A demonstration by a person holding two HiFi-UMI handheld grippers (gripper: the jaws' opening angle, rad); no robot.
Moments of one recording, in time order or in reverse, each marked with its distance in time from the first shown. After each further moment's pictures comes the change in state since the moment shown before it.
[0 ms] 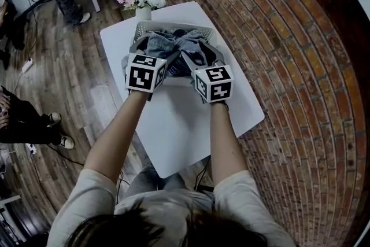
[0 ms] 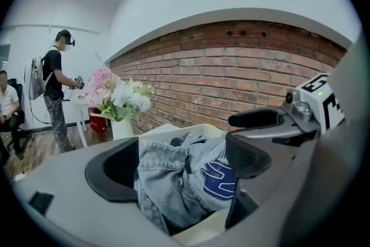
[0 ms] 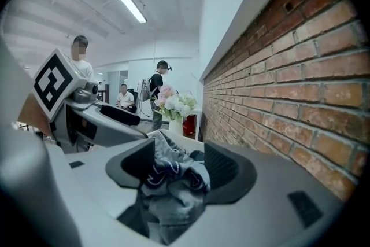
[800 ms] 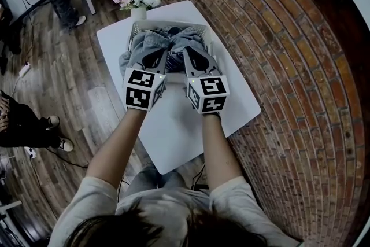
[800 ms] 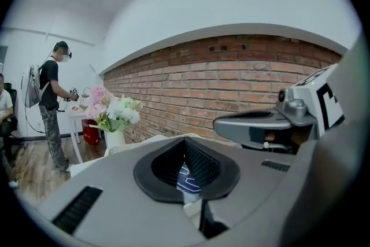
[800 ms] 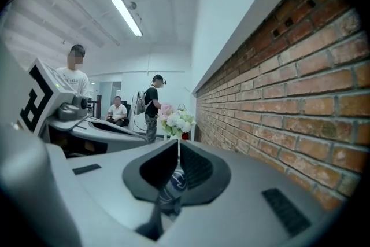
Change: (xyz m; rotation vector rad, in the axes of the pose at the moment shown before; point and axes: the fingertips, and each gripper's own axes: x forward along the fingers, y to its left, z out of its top) left arm -0.049 -0.045 0.013 0.053 -0.131 -0.054; right arm -0.048 0.027 0.032 0.035 -0.139 -0.087
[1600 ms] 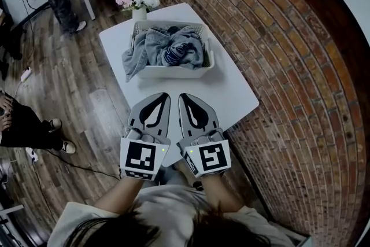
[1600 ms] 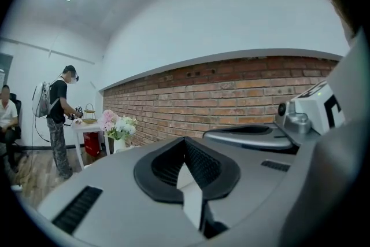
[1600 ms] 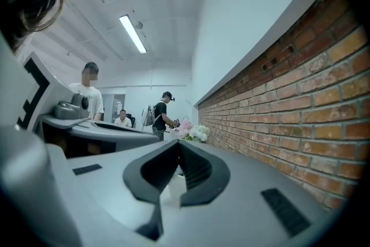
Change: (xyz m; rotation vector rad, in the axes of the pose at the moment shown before) left arm -0.172 -0.104 0.015 0.057 -0.130 -0.004; right arm -0.165 0.115 0.028 0.030 -0.131 0.001
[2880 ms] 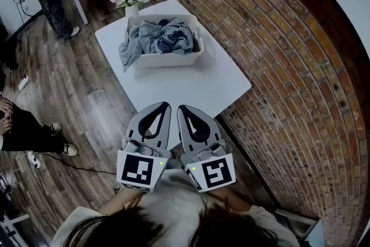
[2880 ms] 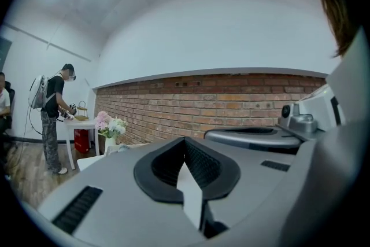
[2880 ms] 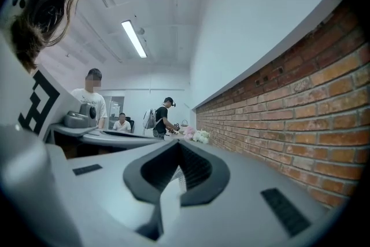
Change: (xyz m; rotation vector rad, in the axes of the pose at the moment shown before) left arm -0.086 -0.060 0.020 -0.068 -0.044 -0.089; right arm -0.100 0.053 0.035 -0.003 -0.027 -0.046
